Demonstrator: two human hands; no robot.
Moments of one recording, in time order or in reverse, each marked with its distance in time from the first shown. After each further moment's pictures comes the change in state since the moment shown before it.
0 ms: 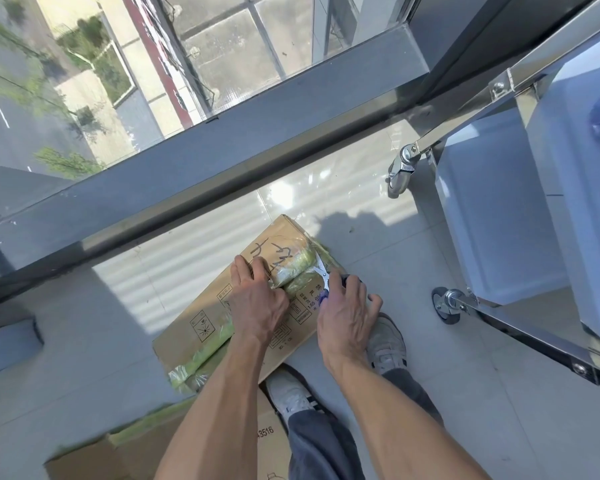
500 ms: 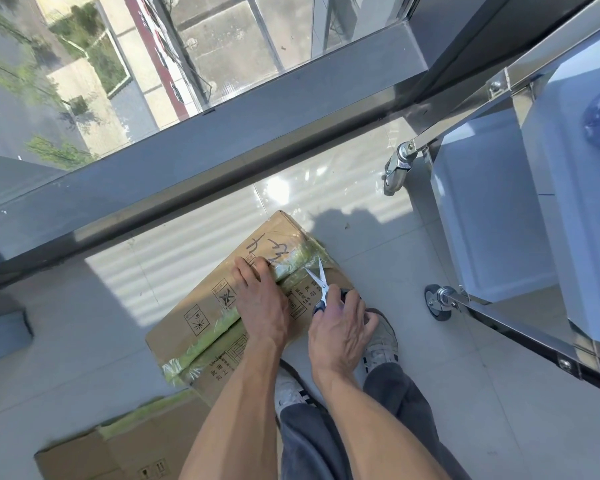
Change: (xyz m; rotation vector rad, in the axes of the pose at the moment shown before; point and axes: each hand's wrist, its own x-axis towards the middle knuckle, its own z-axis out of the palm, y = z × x) left_hand -0.013 0.016 0.032 0.010 0.071 -0.115; right_hand -0.030 0.001 0.002 -0.002 0.035 0.140
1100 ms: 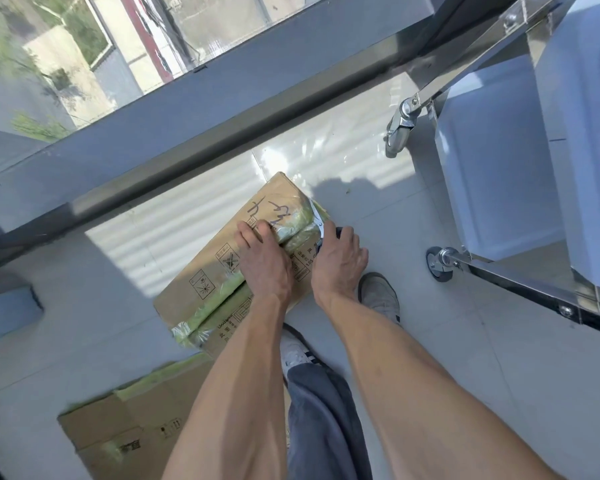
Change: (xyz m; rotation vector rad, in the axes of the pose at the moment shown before) left_hand 0.001 0.003 -0.008 -0.008 0.003 -0.006; right_hand 0.041 -0.016 0.009 0.017 -0.089 -0.075
